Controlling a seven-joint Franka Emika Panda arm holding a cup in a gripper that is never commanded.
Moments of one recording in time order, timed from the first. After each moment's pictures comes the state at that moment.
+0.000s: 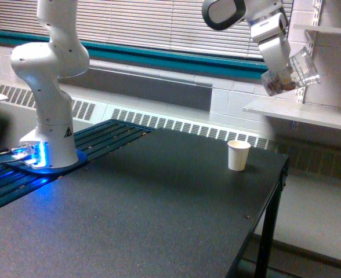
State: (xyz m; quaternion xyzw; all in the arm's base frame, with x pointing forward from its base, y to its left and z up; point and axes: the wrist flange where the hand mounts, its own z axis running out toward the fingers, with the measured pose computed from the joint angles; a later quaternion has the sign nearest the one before) arm 0.644 0.067 0.470 -0.91 0.33 -0.20 0.17
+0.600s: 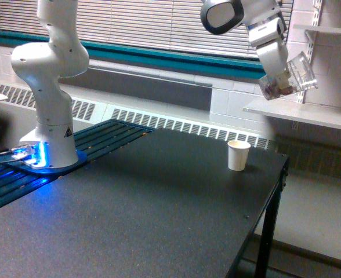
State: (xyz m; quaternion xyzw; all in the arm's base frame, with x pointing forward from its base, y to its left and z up) arm 0.638 0.071 0.456 -0.91 0.33 -0.20 0.17
